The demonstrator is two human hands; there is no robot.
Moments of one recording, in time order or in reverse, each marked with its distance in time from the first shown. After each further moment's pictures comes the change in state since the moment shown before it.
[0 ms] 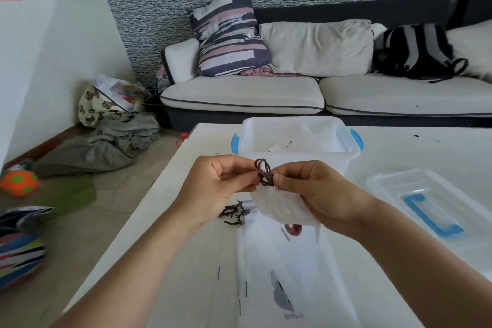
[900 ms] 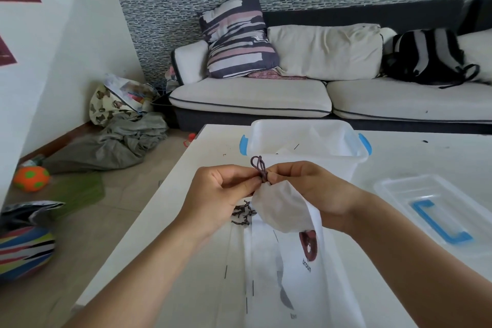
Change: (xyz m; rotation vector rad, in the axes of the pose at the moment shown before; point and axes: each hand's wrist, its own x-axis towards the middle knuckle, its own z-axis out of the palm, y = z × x) left_hand -0.025 0.008 0.000 0.019 0.108 -0.047; right_hand 0.008 -0.011 0.019 0.046 -0.129 0.078
